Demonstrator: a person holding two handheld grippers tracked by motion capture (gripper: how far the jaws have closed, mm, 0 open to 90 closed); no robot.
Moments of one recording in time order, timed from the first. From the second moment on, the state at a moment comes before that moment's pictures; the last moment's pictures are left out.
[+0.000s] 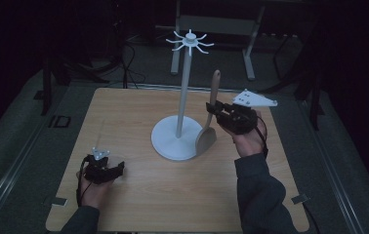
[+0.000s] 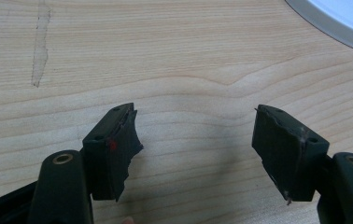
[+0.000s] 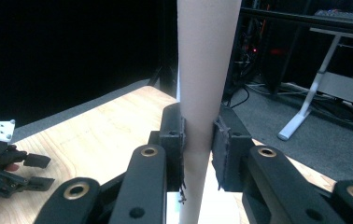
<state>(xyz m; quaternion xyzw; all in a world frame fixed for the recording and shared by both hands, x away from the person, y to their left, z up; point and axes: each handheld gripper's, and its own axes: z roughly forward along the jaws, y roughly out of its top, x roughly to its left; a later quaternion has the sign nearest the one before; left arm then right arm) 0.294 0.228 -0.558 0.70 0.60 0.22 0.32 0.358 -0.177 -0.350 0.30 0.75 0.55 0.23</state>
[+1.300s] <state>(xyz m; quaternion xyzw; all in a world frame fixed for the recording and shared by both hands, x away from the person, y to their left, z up) 0.294 0.229 -0.559 0.70 0.60 0.22 0.32 0.390 -0.157 -0.316 0.30 0.76 0.54 0.22</state>
